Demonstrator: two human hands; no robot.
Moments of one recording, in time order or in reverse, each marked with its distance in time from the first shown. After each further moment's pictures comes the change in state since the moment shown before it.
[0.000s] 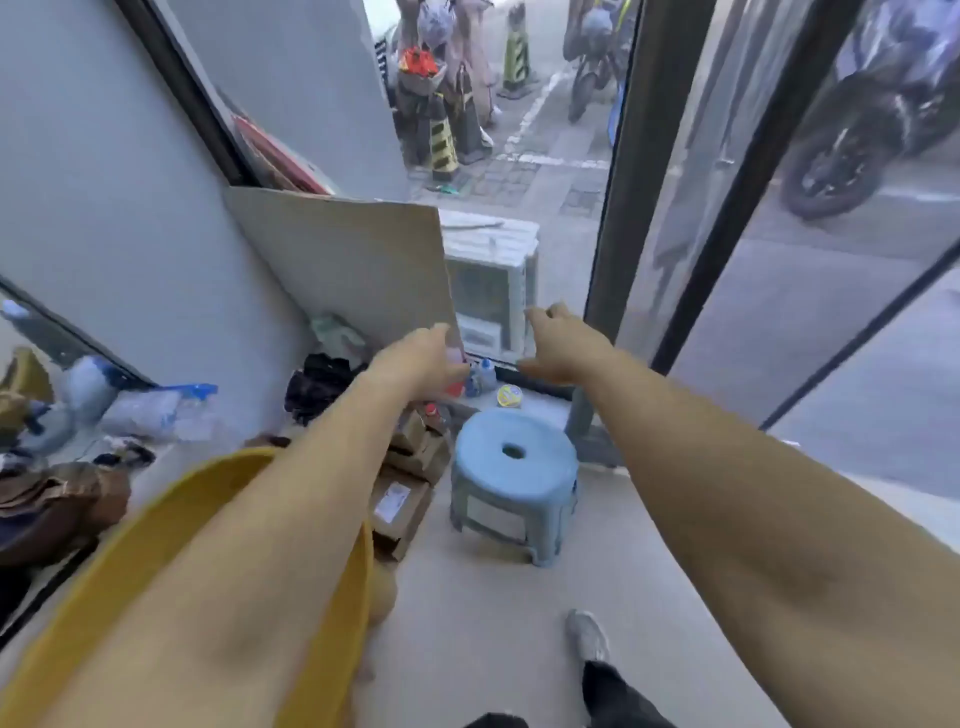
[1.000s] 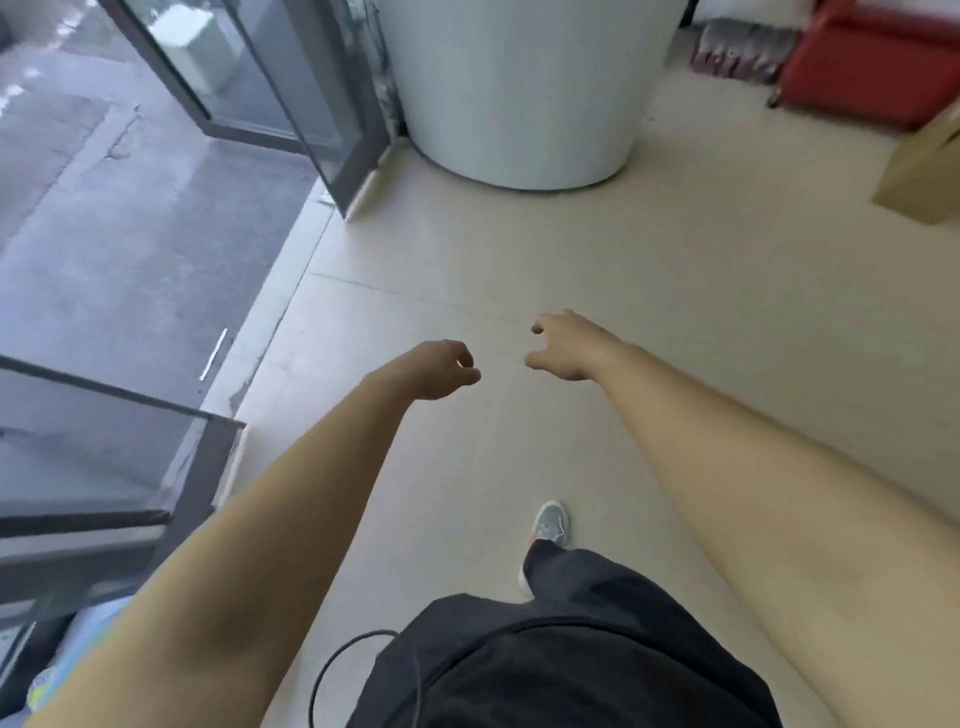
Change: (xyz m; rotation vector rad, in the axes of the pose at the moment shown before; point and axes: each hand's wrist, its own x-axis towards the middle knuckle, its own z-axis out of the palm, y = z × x) left_hand -0.442 0.491 0.450 0.743 -0.874 1.283; right_hand -0.759 0.316 0.242 0.770 0.293 1.462
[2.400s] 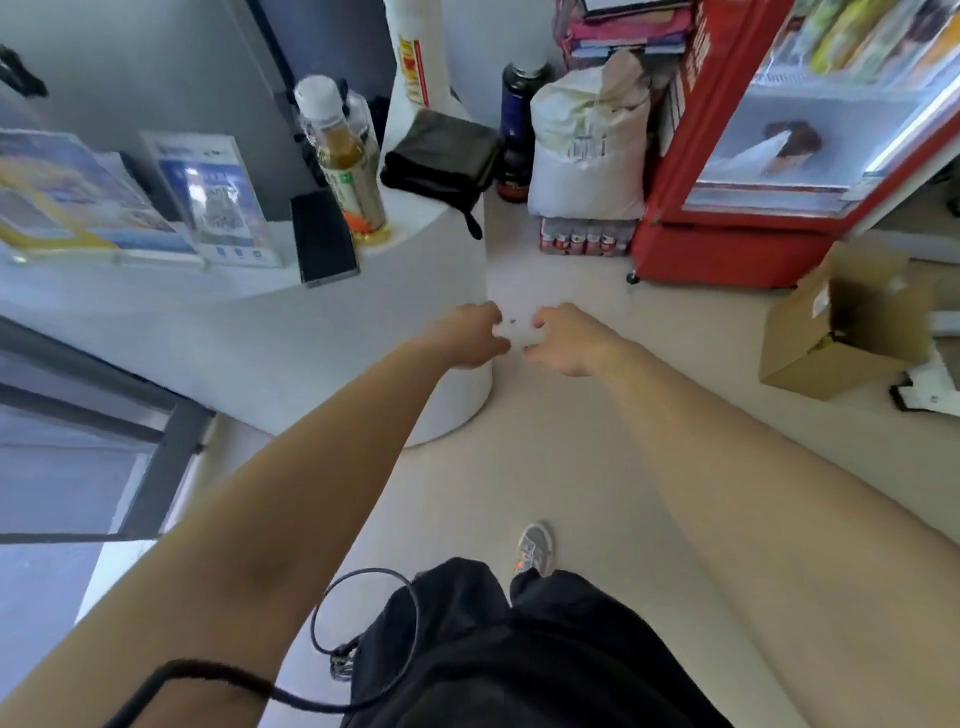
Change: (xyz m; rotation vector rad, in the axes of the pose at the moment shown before) left_hand 0.701 0.674 -0.466 0.273 0.124 0.313; right_hand 0.528 0.420 -0.722 0.244 0.220 0.144
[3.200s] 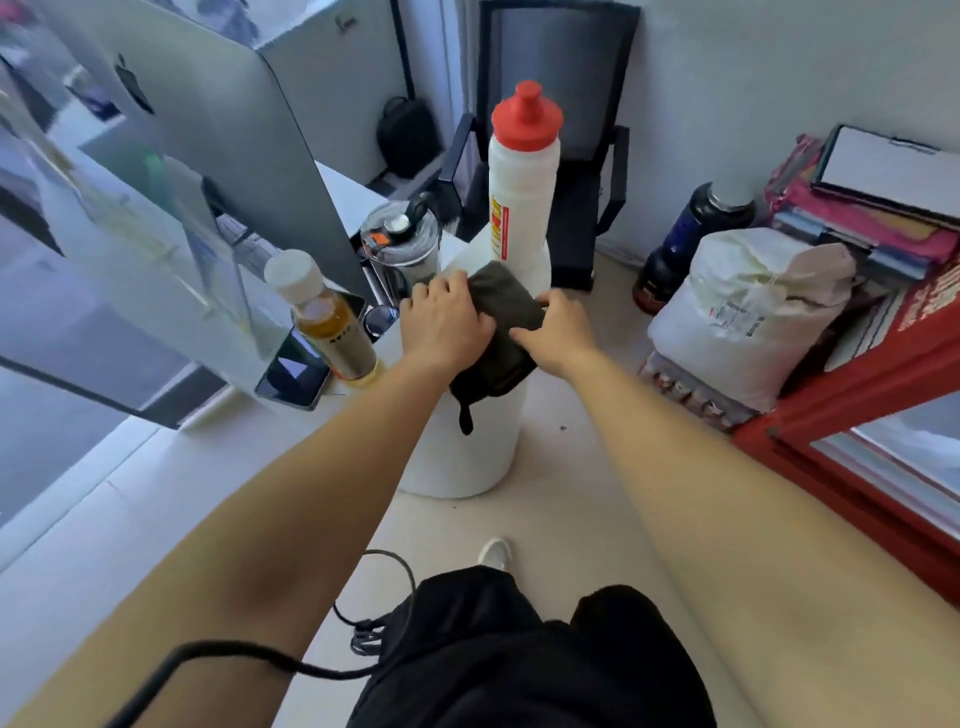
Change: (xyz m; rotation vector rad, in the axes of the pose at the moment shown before) left_hand 0.199 -0.007 -0.148 -0.054 0.674 -0.664; right_hand 0.290 -0.068 -0.170 0.185 -0.020 -0.338
